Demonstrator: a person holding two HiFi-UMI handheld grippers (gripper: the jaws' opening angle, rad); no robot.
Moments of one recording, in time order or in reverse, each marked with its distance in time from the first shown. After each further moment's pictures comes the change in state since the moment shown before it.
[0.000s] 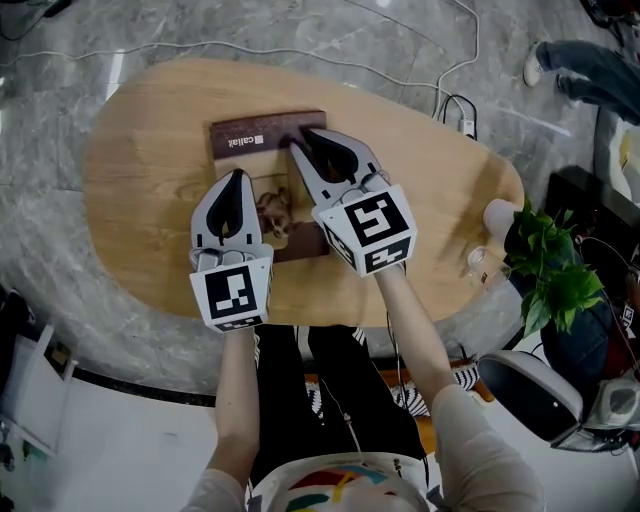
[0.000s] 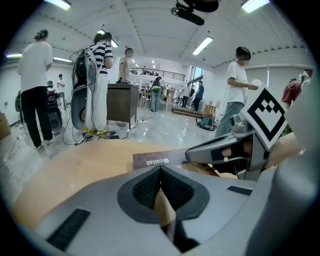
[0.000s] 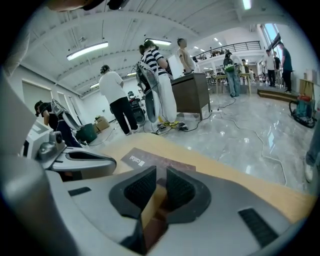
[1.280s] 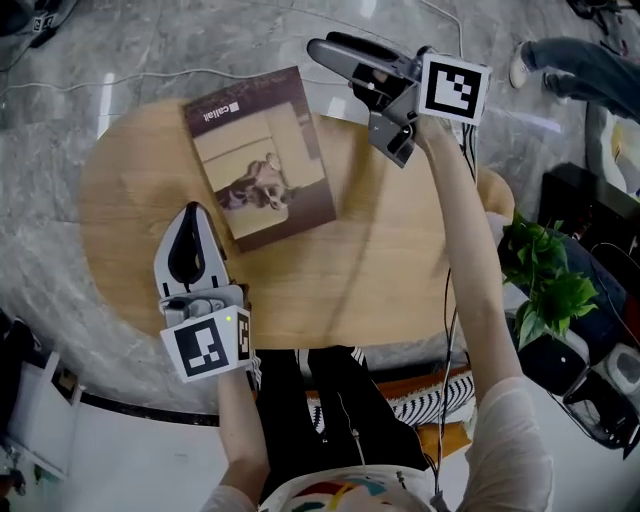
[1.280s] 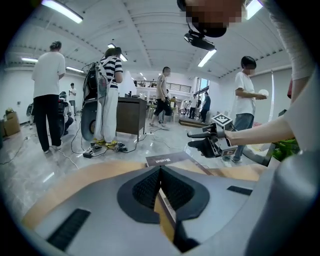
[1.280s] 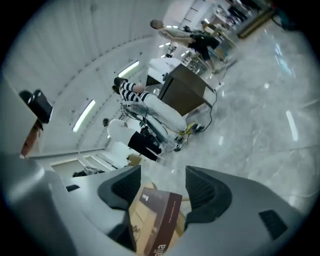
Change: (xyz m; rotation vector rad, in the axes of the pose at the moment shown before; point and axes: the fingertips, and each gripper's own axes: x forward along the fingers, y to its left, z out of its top) left arm -0.016 0.034 0.049 -0.051 -0.147 0.079; right arm 0.038 -0.133 0.132 0.446 -0.118 0.461
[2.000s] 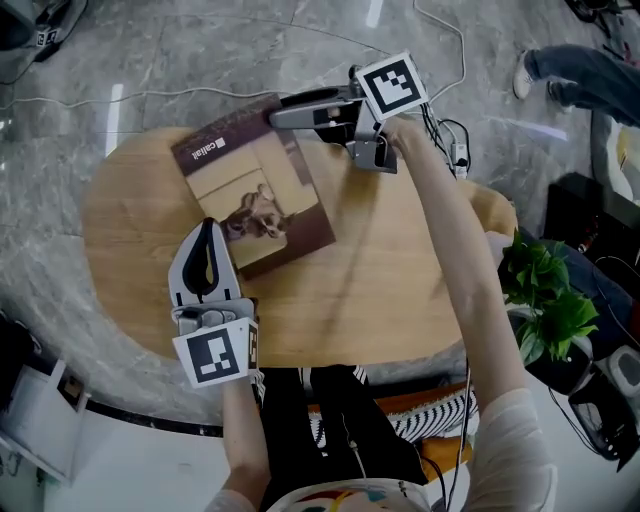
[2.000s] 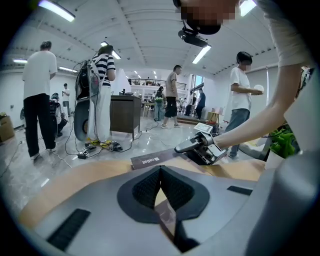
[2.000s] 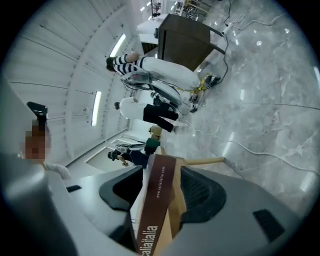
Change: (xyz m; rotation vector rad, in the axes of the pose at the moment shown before) left arm 0.023 -0.023 -0.008 0.043 0.027 -0.042; right arm 0.044 -0.005 -0.081 0.191 0.389 0.335
